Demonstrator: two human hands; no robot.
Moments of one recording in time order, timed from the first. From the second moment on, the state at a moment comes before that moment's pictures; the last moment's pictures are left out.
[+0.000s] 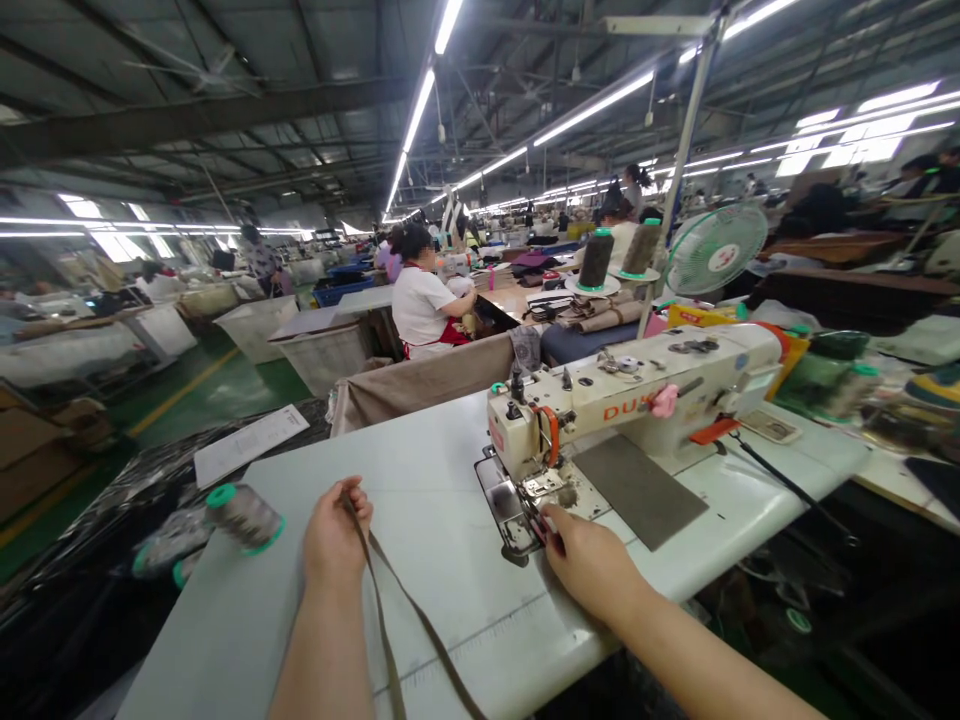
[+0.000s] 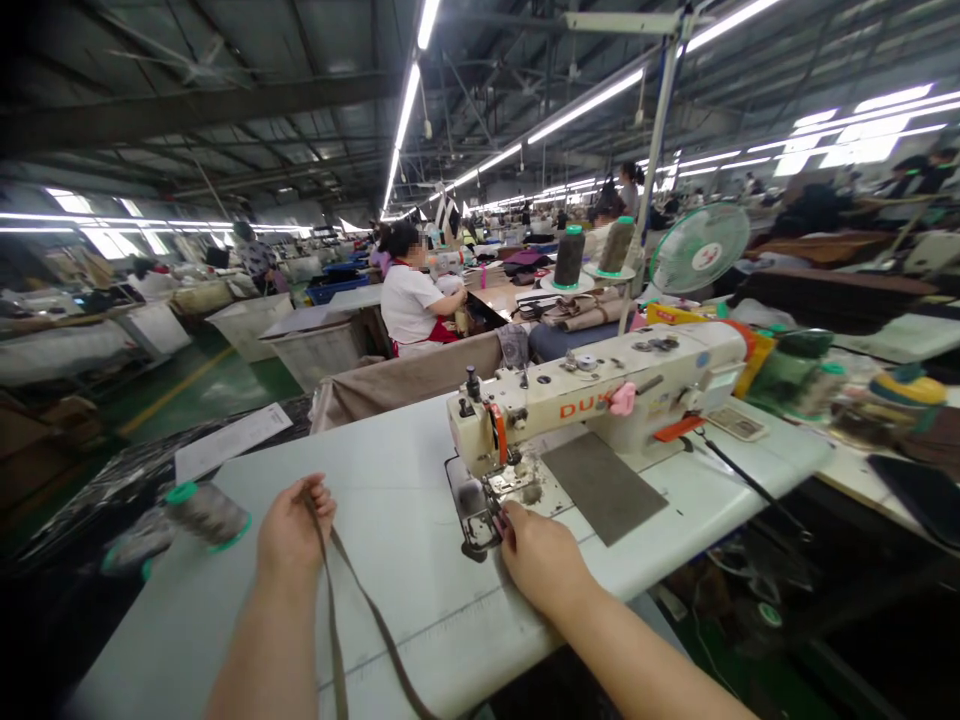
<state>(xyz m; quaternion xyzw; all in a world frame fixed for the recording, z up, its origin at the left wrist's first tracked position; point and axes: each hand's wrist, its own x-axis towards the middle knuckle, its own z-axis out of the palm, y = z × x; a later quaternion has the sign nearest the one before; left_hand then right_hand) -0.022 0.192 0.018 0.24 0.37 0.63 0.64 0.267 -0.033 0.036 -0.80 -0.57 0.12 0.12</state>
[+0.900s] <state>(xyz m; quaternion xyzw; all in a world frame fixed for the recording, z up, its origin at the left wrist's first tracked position) 0.022 0.130 0.024 0.51 0.39 0.41 0.65 0.223 0.002 0.027 -0.59 -0.56 0.41 0.42</state>
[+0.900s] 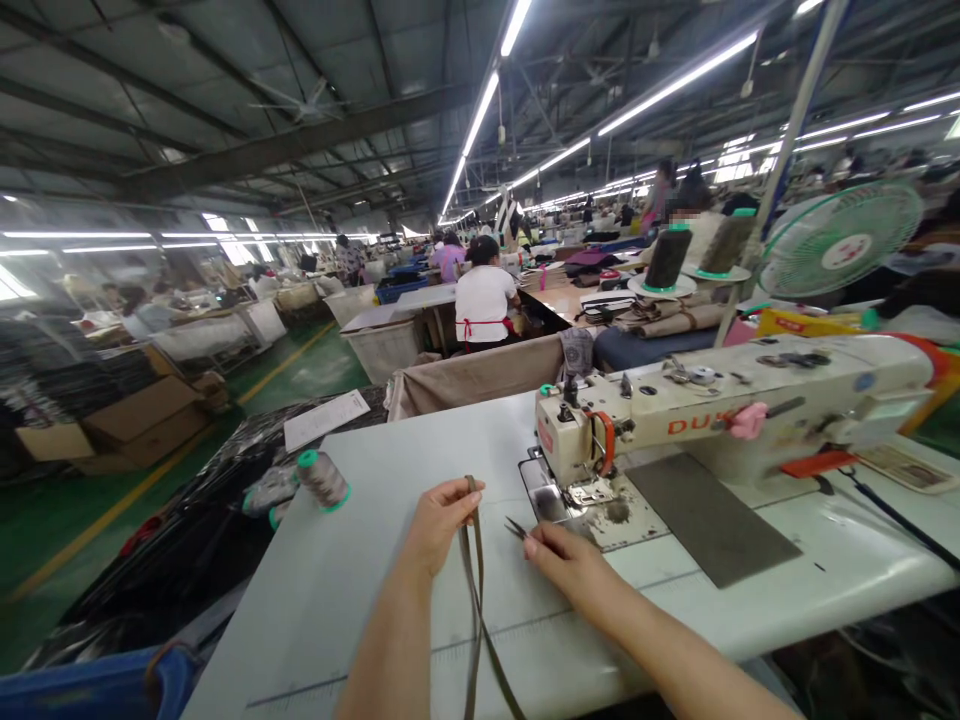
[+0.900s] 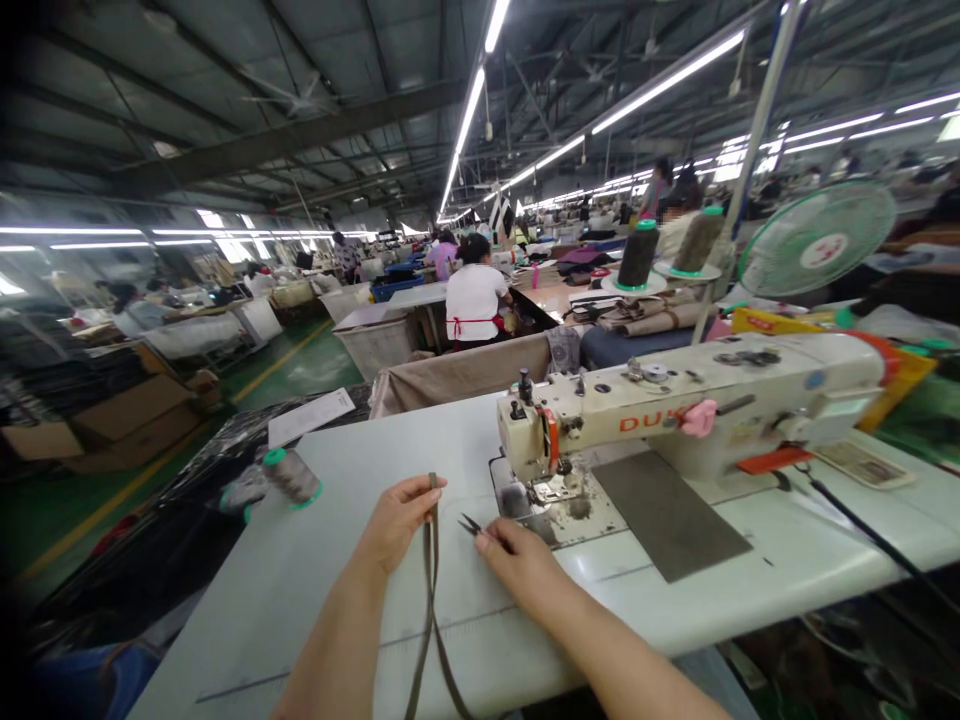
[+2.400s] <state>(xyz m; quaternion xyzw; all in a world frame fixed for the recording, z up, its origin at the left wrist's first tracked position) 0.013 0.128 0.032 0.58 0.36 0.33 0.65 0.196 0.048 0.012 -0.64 -0.65 0.06 0.41</state>
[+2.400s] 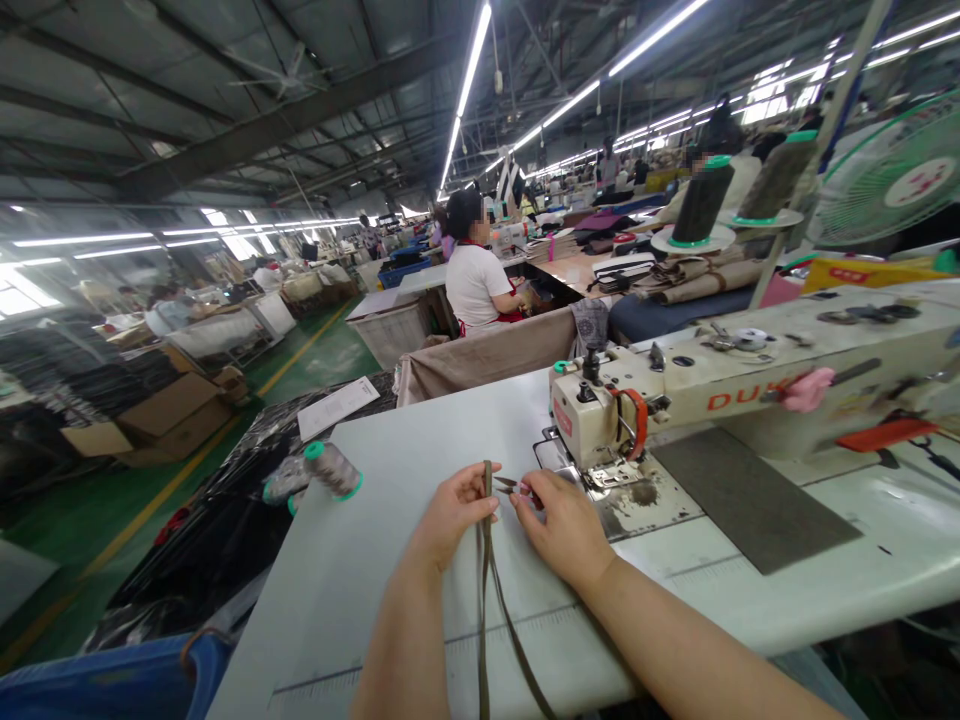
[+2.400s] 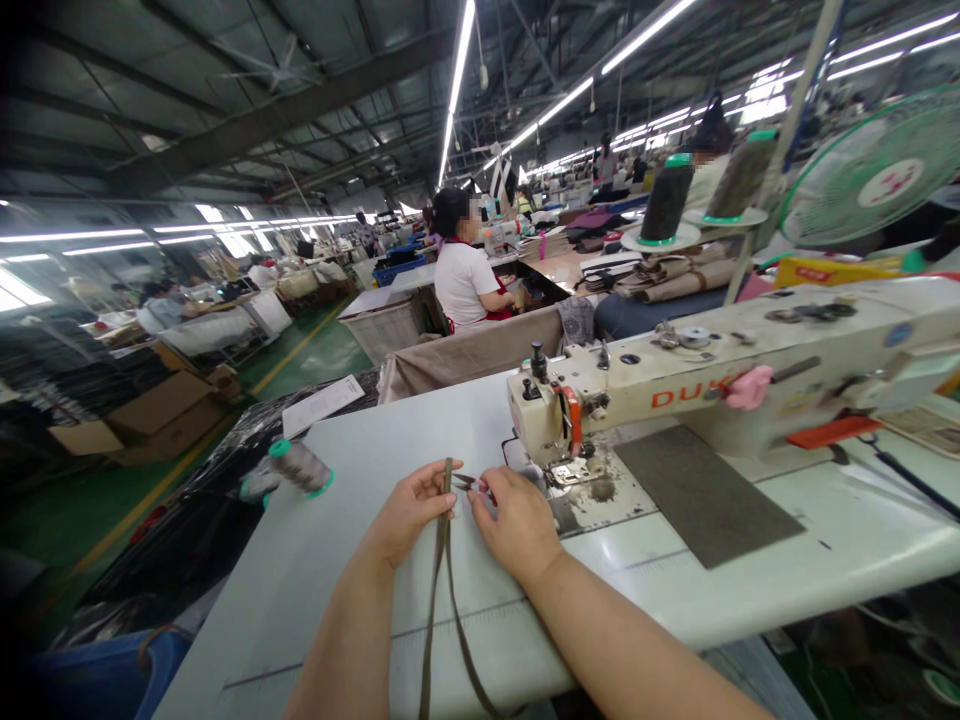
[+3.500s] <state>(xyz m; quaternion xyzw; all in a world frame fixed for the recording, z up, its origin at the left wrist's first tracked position) 0.011 0.130 0.028 0.59 0.36 0.33 0.65 0.196 0.045 0.012 -0.64 -0.65 0.05 0.40</state>
